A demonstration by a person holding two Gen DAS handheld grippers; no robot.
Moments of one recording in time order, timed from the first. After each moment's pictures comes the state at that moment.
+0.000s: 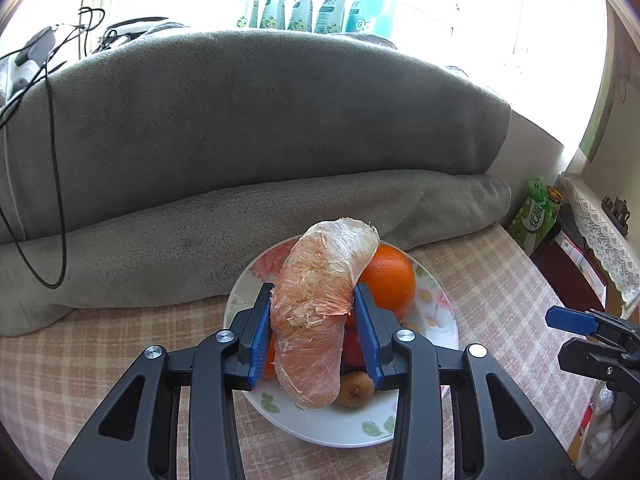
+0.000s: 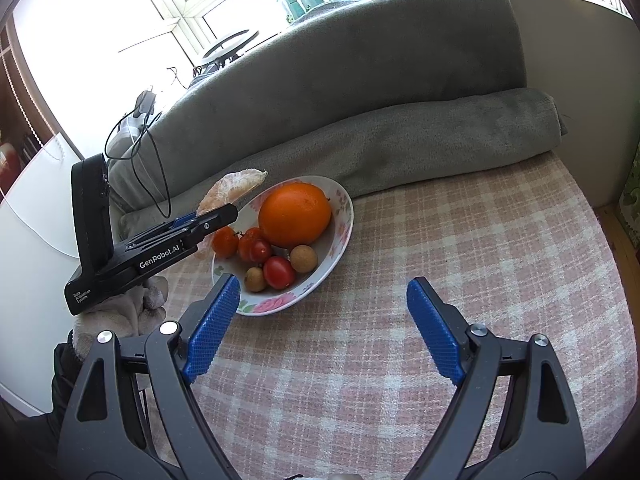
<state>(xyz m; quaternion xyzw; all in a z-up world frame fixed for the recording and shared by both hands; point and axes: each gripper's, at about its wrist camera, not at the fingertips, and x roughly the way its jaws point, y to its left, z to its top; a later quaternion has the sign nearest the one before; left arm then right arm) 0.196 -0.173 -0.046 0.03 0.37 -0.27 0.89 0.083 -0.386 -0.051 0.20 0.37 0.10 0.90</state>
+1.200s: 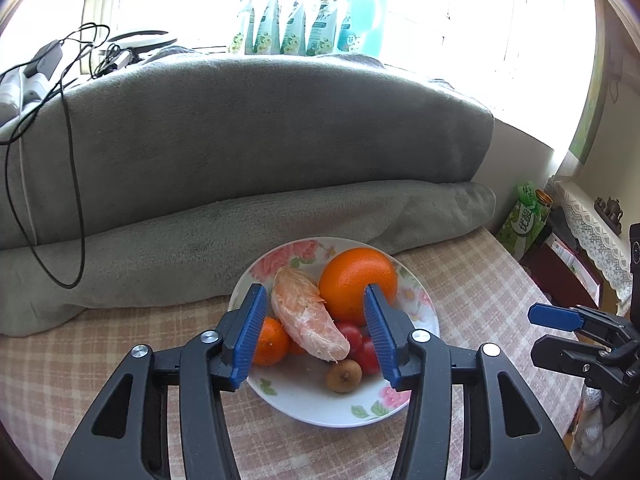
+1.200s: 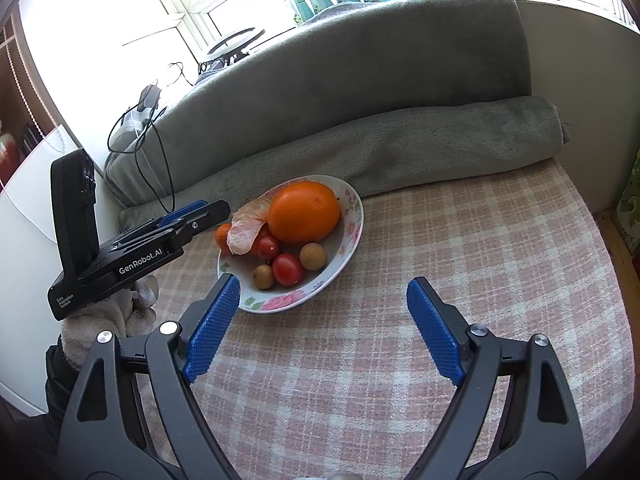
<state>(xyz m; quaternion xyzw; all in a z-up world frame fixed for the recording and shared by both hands) 0.177 -0.164 -0.031 0.03 0.35 -0.27 0.89 0.083 -0.374 -0.048 0.18 0.37 0.10 0.90</state>
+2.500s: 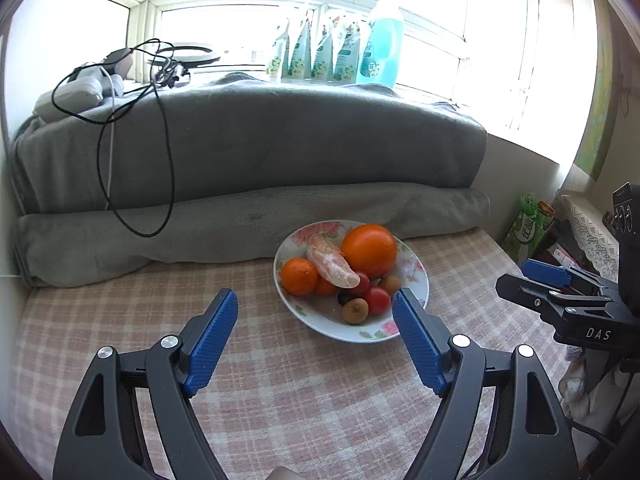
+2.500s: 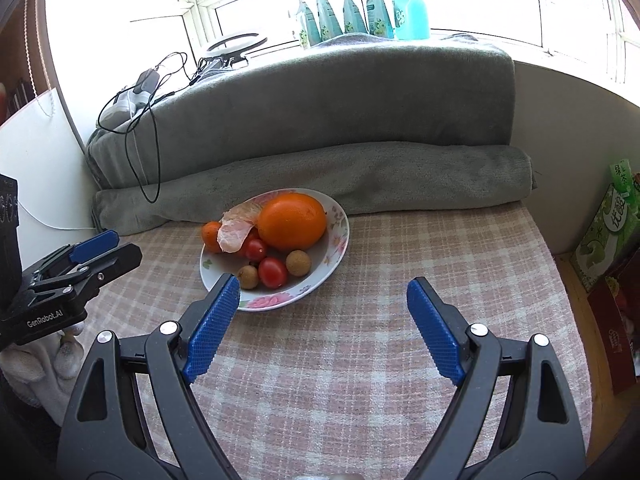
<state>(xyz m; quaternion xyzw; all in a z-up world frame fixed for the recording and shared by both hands) 0.100 -0.114 -0.009 0.01 0.32 -0.22 0.92 0.066 -0.350 -0.026 0.08 0.35 0.04 0.93</state>
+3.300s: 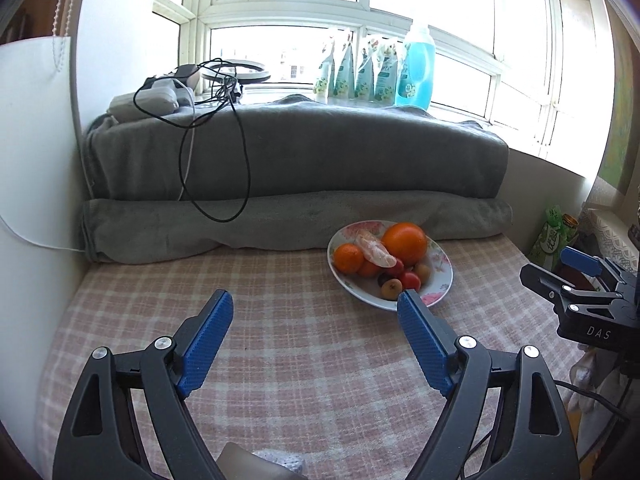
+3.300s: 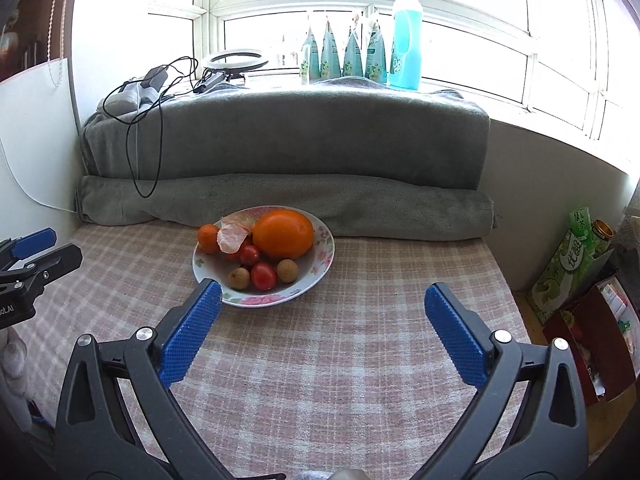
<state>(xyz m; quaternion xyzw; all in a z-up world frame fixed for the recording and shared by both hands) 0.045 -0.076 0.005 0.01 0.29 -0.15 0.94 0.027 -0.317 -0.006 0.00 0.29 0.00 0.96</state>
